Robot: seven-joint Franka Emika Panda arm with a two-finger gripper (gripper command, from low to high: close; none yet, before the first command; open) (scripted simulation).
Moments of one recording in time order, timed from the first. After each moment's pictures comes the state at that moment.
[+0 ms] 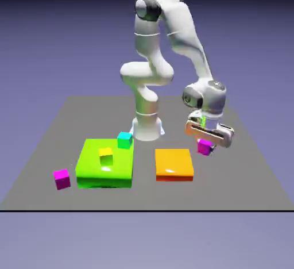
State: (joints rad) arm -0.15 -0.07 0.74 -2.78 -0.05 2.65 2.16
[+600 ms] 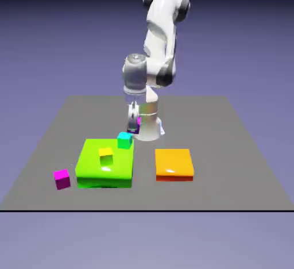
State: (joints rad) arm -0.59 -0.72 0.36 -2.96 0.29 2.22 2.04
